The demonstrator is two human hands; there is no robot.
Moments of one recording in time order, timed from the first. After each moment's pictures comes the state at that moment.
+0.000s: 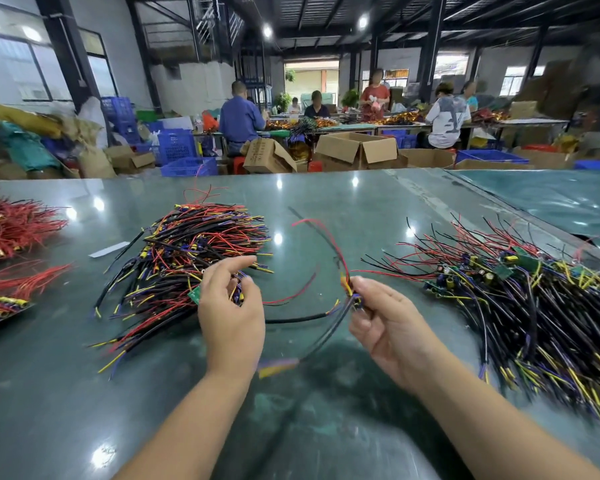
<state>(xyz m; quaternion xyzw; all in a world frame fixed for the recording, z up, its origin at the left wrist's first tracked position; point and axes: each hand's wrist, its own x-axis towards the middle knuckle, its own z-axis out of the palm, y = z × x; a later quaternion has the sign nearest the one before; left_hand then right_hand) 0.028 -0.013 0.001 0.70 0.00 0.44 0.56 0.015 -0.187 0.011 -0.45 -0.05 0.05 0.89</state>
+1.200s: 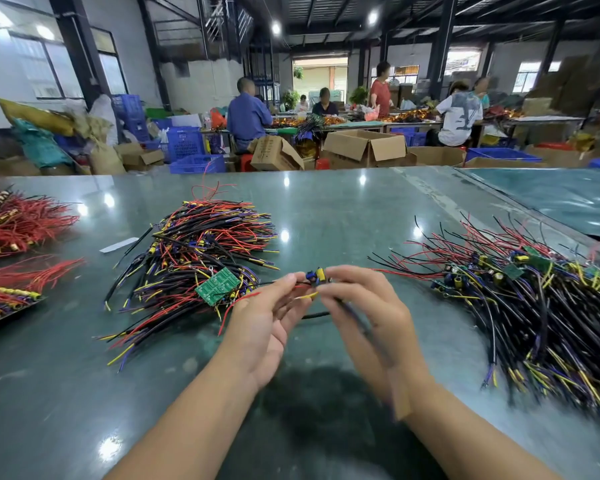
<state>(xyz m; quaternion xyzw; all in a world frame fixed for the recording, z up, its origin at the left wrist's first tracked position) 0.007 -0.031 0.020 0.45 0.02 0.04 0.89 0.005 -0.169 0.002 -0.73 -0.30 -0.42 0.45</state>
